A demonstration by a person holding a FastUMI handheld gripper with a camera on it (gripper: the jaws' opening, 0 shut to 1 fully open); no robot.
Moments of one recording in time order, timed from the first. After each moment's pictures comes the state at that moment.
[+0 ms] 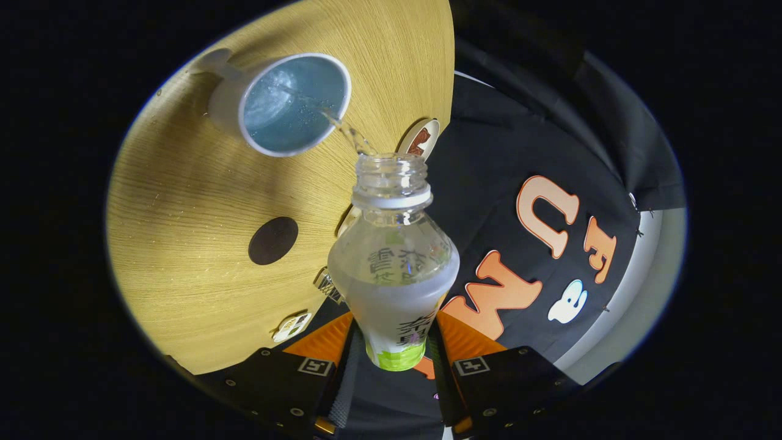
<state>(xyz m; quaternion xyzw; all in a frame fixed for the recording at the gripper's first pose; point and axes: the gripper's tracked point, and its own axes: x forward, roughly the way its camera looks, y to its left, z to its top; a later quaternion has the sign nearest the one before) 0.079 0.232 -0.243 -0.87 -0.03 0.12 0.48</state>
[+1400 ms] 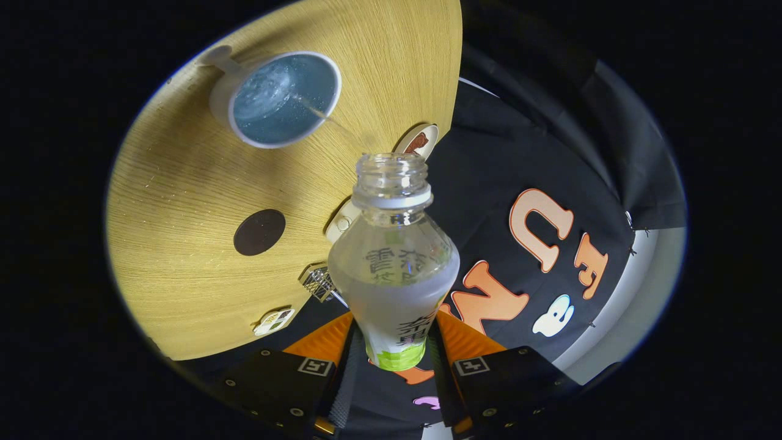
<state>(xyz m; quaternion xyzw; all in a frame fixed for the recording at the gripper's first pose) 0.083 0.243 -0.227 -0.88 -0.05 0.12 0.45</state>
